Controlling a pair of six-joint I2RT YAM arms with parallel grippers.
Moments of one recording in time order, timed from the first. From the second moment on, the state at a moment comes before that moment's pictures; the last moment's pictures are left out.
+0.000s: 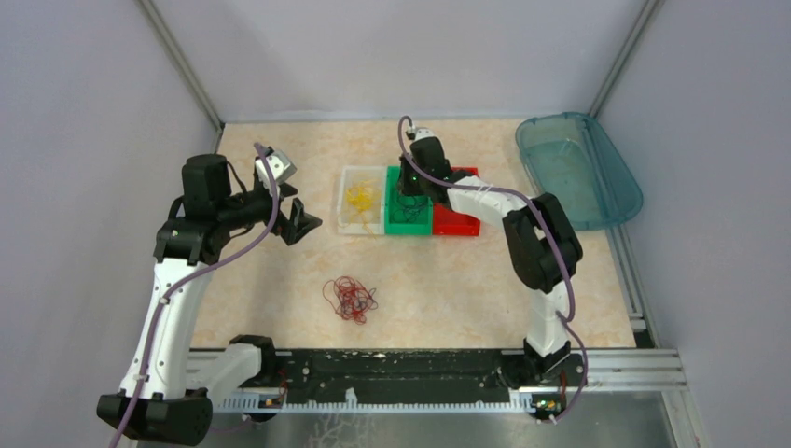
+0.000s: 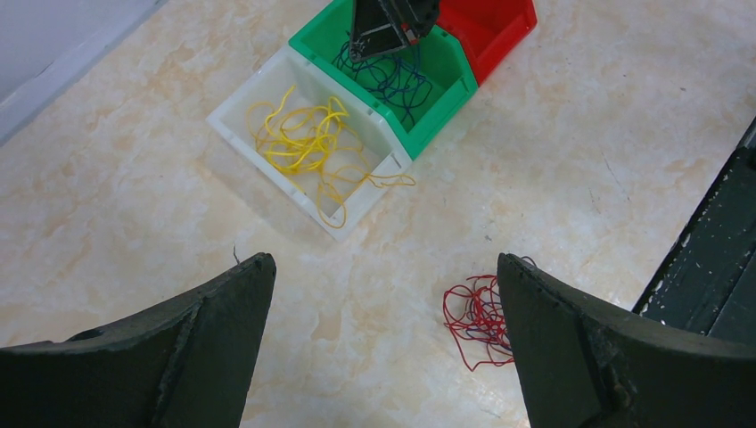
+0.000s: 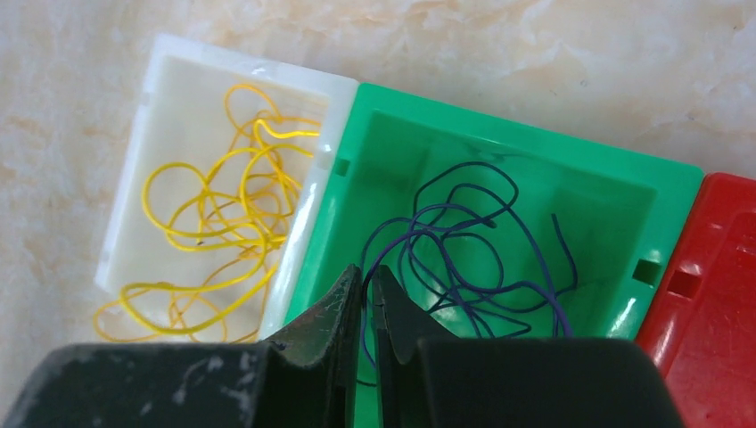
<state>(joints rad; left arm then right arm) -0.12 0.98 1.18 -0.73 0.68 0.41 0.58 1.93 1.39 -0.05 -0.02 0.43</state>
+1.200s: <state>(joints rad) -0.12 0.99 1.20 -0.73 0.69 0.41 0.57 1.82 1.63 -0.33 -0.12 0.35</state>
